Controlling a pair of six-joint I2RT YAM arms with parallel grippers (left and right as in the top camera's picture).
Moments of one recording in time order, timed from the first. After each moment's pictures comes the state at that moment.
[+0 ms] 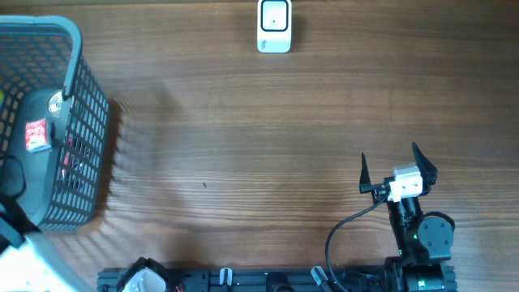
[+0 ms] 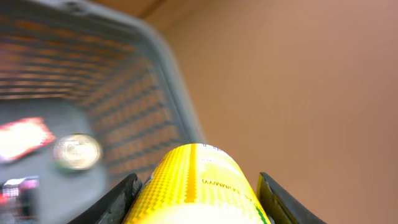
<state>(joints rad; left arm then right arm) 0.86 1.02 1.28 -0.52 0.42 -0.90 0.06 0.02 0.01 0.00 -0.07 -0.28</state>
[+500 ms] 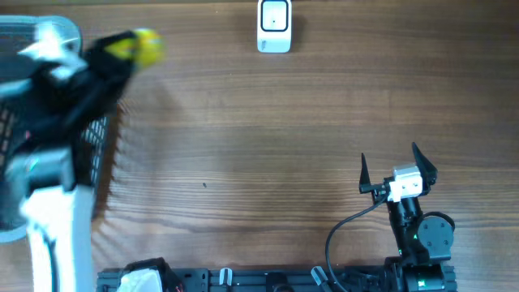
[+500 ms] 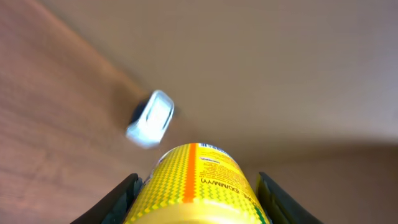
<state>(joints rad) 0.12 1.21 1.28 -0.47 0.53 -0.85 0.06 0.02 0.01 0.00 -0.07 -0.28</state>
